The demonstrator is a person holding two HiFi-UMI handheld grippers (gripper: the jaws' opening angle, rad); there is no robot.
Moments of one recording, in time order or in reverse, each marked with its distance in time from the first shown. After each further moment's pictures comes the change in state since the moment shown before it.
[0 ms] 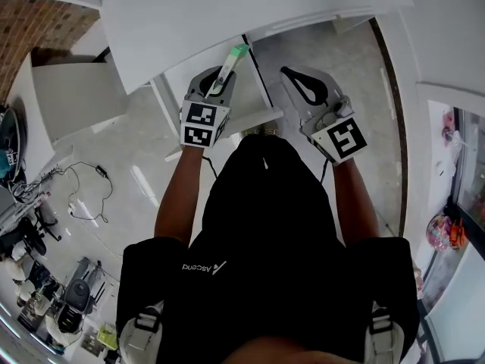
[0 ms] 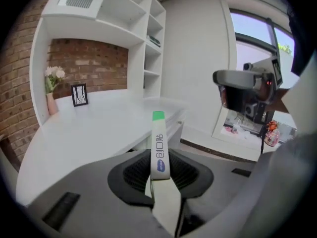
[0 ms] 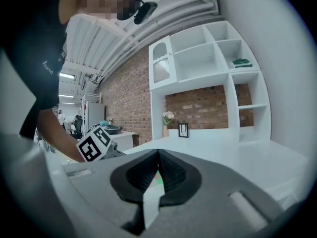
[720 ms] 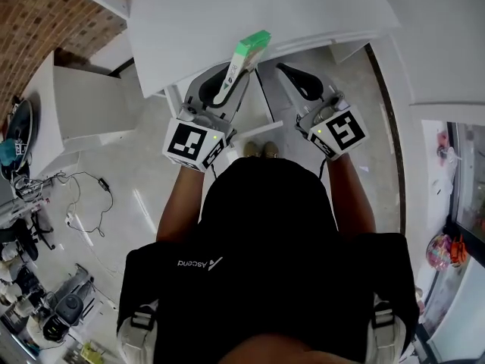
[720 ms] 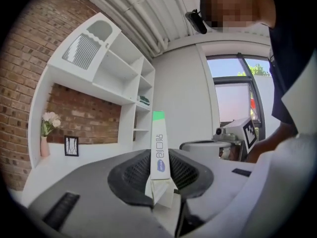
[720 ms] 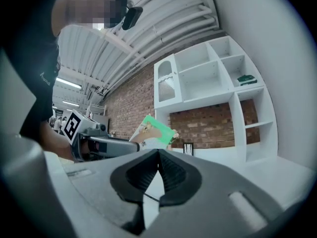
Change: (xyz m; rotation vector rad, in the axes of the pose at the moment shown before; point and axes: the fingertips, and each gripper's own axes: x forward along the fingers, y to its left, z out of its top) left arm -0.142 -0.062 0.176 0.035 -0.562 -0.094; right arm -0.018 0.026 0.086 -0.046 -0.197 0.038
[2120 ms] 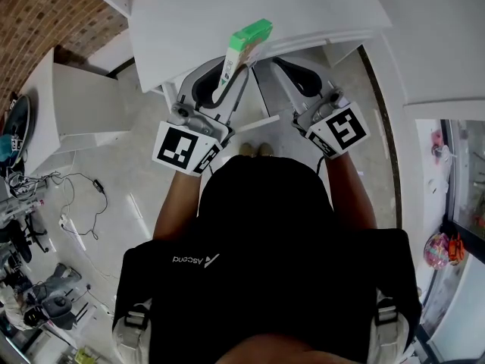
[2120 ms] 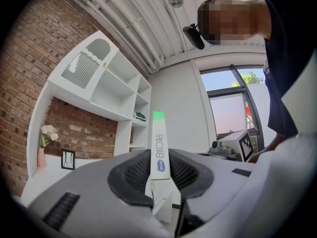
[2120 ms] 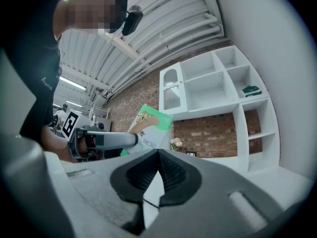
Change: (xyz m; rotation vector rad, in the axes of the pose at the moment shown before) left arm -0.031 -0.034 0.056 0.024 -0.169 -0.028; right arm -0.016 0.028 0.039 -0.041 -0.068 0.017
